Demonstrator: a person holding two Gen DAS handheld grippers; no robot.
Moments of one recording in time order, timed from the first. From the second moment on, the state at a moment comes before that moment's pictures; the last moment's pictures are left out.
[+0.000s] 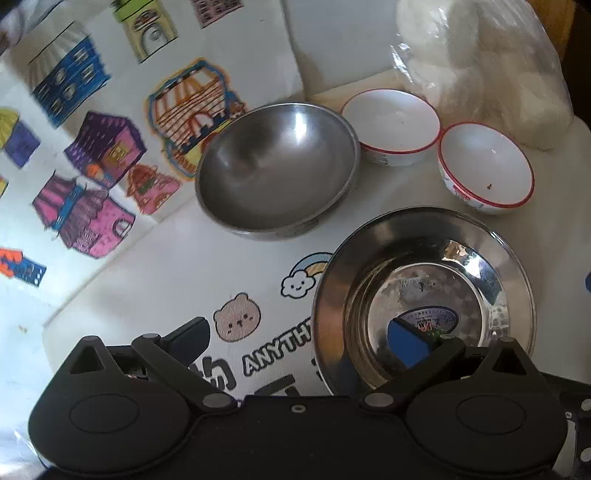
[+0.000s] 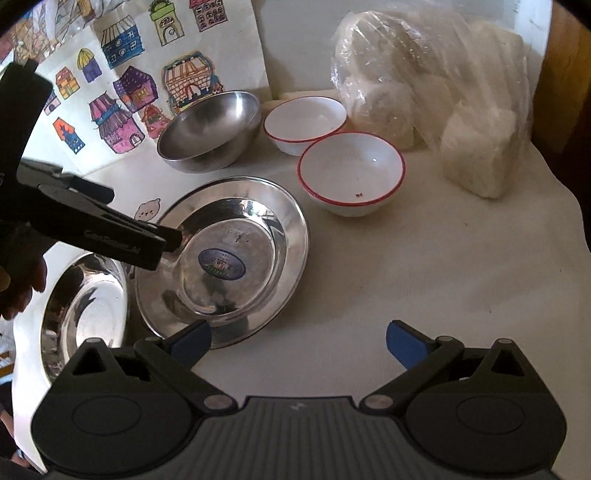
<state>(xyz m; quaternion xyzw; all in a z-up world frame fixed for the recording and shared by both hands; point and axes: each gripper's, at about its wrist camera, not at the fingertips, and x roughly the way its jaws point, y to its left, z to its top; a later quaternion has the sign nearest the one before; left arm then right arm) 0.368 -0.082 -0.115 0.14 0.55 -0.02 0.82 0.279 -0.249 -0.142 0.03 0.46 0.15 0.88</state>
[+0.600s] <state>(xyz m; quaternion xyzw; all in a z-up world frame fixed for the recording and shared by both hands) 0.371 -0.104 -0.123 0.16 0.58 -0.02 0.80 0.295 -0.238 -0.149 -0.02 0.44 0.17 0.88</state>
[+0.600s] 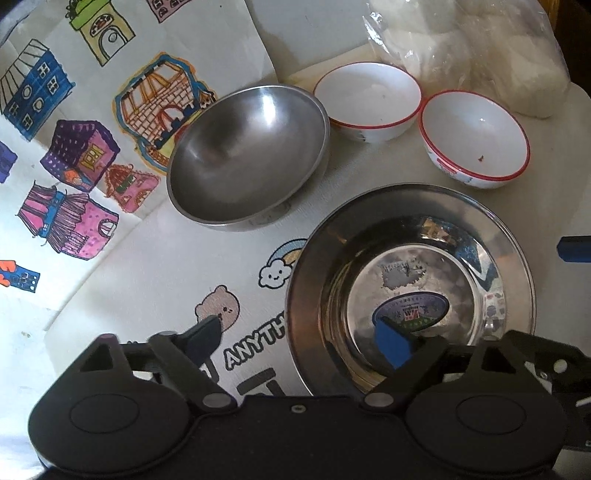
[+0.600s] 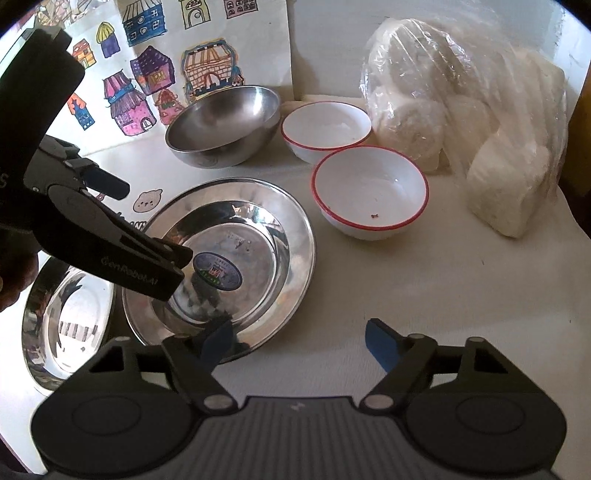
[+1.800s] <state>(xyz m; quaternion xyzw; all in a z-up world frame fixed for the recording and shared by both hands) 0.345 -0.102 -0.101 0.03 0.60 -0.04 0.80 0.266 -0.247 -0.144 0.00 0.45 0.15 0.88</state>
